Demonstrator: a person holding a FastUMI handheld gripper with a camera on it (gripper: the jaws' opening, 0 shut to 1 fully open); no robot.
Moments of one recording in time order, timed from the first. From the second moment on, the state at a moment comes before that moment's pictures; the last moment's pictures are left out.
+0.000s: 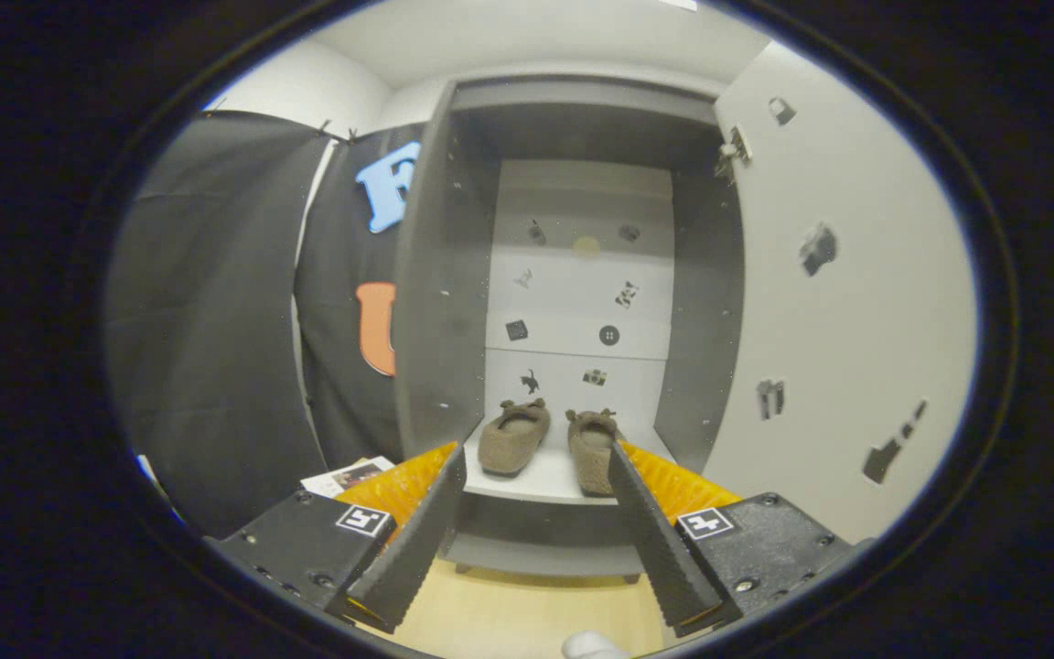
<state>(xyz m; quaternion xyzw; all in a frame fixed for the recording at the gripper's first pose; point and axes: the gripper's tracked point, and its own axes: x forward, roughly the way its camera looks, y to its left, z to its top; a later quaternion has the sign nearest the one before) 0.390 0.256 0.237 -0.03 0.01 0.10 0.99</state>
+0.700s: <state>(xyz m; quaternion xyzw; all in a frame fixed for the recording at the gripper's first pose) 0.183 0.133 0.220 -0.02 0.00 0.10 0.99</state>
